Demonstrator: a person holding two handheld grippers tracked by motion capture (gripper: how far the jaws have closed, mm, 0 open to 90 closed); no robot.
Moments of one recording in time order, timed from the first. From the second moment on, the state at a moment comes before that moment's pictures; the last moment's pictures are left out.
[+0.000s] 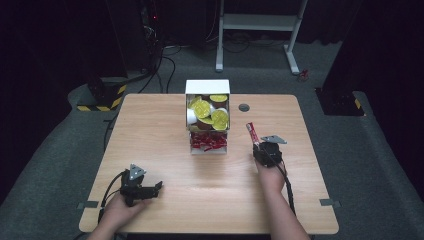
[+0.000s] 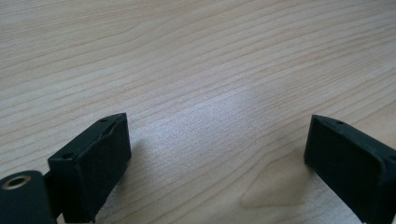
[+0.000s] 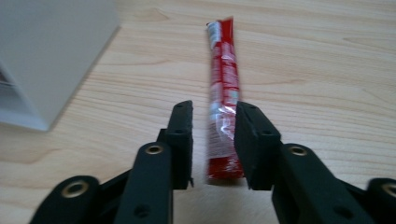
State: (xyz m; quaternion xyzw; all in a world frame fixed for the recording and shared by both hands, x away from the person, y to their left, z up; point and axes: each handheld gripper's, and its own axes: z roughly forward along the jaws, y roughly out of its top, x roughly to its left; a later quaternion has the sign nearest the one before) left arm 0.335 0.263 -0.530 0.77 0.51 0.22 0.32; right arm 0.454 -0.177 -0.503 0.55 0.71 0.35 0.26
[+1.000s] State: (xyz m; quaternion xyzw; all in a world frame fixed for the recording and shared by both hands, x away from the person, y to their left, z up) left arm 0.335 0.263 -0.530 0.77 0.51 0.22 0.33; right arm 0.349 -0.204 -0.524 0.52 0.75 0.32 0.23
